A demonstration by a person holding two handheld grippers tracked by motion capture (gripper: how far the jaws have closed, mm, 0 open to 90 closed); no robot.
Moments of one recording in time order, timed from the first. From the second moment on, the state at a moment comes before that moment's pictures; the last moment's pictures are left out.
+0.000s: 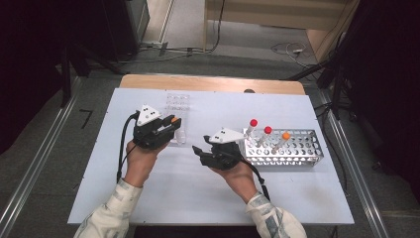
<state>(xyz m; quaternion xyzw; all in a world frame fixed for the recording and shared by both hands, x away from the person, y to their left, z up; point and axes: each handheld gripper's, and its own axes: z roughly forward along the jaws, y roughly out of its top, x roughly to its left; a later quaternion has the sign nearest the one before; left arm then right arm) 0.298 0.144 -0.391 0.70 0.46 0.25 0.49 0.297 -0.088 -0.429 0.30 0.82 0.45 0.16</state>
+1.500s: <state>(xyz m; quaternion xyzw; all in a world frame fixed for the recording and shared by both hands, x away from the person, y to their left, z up) 0.350 0.140 -0.376 0.67 0.50 0.33 0.45 0.289 -0.105 -0.433 0.30 0.82 0.46 0.15</state>
